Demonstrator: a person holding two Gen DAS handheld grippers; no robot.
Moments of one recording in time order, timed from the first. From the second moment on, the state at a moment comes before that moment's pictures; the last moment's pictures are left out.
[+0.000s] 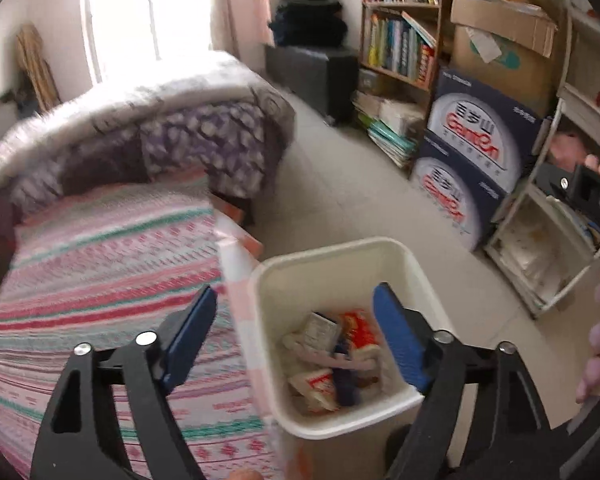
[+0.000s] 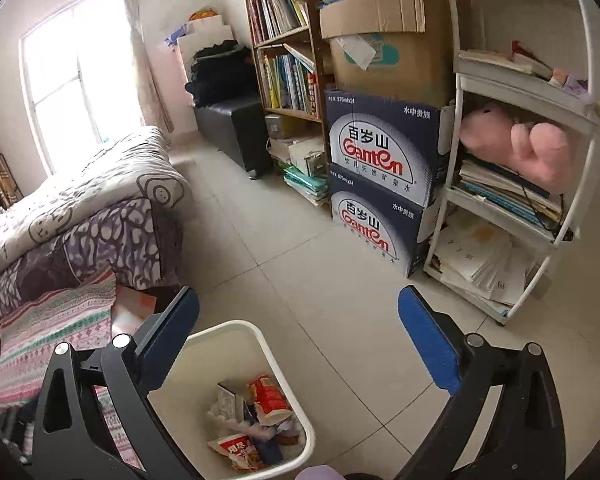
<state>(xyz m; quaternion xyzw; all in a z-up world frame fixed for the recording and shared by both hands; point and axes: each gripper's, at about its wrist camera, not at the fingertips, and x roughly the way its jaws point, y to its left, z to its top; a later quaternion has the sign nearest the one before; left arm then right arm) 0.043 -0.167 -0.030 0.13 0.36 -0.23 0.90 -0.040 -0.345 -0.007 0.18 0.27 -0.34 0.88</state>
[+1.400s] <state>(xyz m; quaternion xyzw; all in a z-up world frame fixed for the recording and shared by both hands) 0.015 -0.056 -0.003 0.04 0.29 -0.06 0.95 -0.037 -0.238 -0.022 0.09 0.26 -0.23 0.93</state>
